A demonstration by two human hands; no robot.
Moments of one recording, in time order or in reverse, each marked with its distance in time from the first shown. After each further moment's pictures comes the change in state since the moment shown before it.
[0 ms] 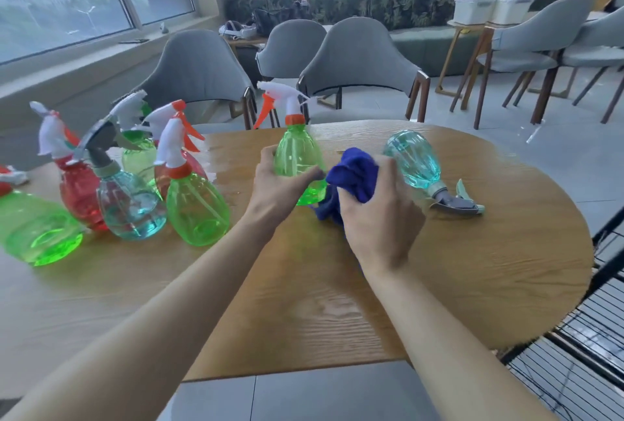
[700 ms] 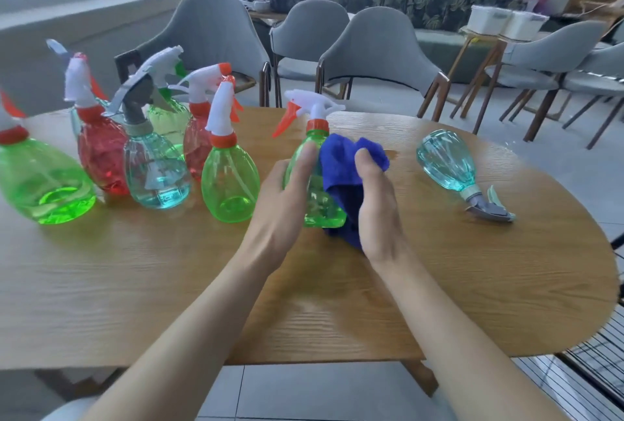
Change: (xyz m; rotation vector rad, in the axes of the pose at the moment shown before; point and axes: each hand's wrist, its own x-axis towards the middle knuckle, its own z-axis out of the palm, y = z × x) left_hand -0.055 -0.018 -0.054 -0.306 -0.071 -0.015; right_hand -0.019 -0.070 0.008 1.041 -0.736 0.475
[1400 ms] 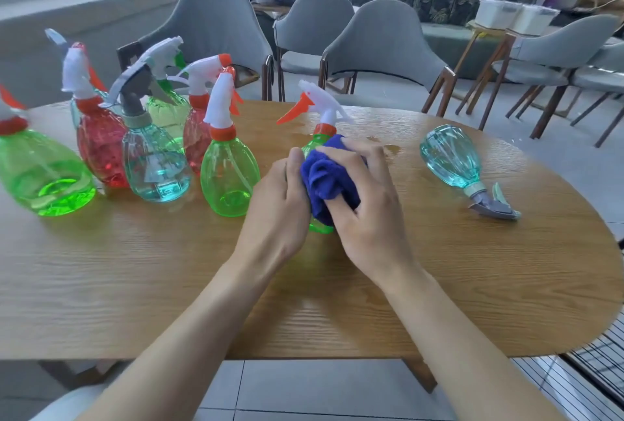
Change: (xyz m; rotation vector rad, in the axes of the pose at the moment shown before) left_hand -0.010 -0.002 0.000 0.361 0.111 0.194; right_hand -0.013 0.004 -0.007 -0.821 0.053 -0.497
